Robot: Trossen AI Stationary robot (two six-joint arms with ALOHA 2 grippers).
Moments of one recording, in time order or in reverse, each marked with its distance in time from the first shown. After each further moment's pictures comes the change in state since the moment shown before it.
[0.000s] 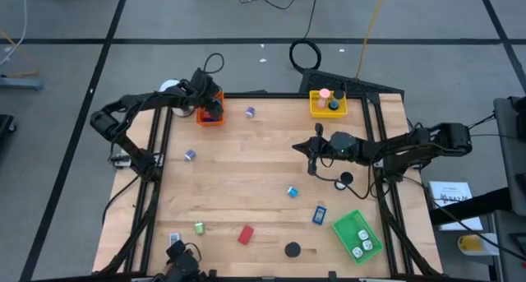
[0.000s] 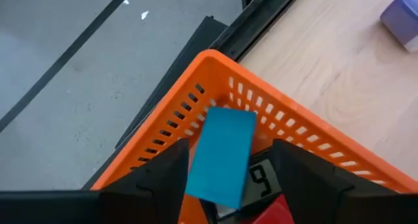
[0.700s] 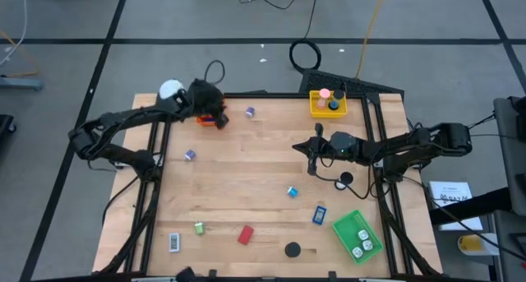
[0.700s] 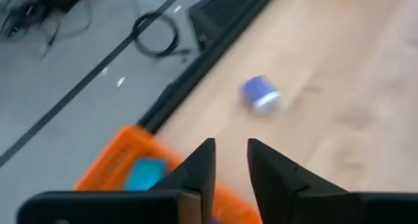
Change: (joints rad) left arm -0.241 -0.269 -0.072 0.024 0.000 -0.121; right arm 0.000 0.000 0.000 0.000 0.000 0.001
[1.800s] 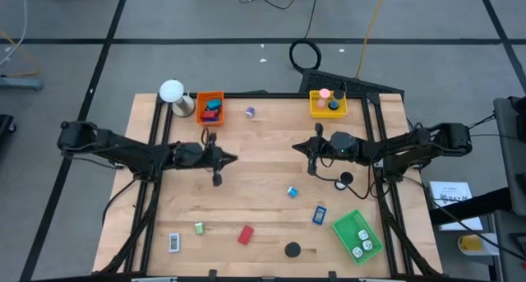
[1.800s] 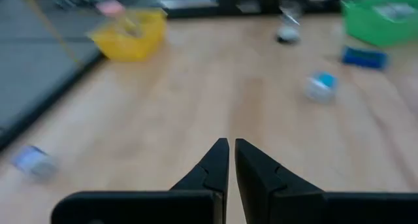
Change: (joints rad) left arm -0.695 -0.168 -0.480 0.669 -0.141 -0.107; right arm 0.000 0.000 0.000 0.000 0.000 0.000
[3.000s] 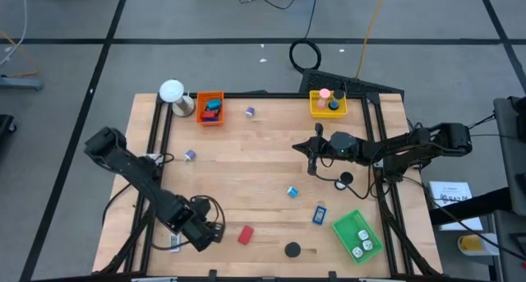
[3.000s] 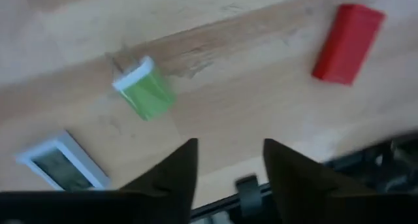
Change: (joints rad) left arm -0.692 0.431 0.805 -1.313 0.223 -2.050; right arm 0.000 0.000 0.000 0.000 0.000 0.000
